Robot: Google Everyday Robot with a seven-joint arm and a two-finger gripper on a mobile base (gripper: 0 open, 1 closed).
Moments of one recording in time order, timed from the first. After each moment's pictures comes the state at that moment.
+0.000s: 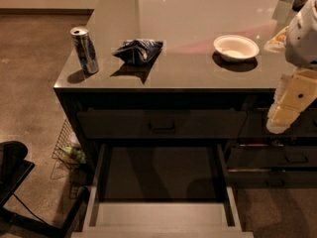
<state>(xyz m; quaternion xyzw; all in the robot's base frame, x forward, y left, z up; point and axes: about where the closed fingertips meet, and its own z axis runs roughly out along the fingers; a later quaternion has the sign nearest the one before) 0.438 -0.217 0.976 -0.60 0.78 -0.03 0.16</state>
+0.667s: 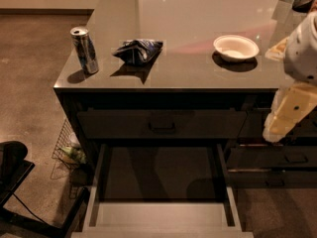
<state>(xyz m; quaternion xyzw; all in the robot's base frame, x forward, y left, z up) 0.436 -0.218 0.961 -0.59 0.79 -0.04 0.17</state>
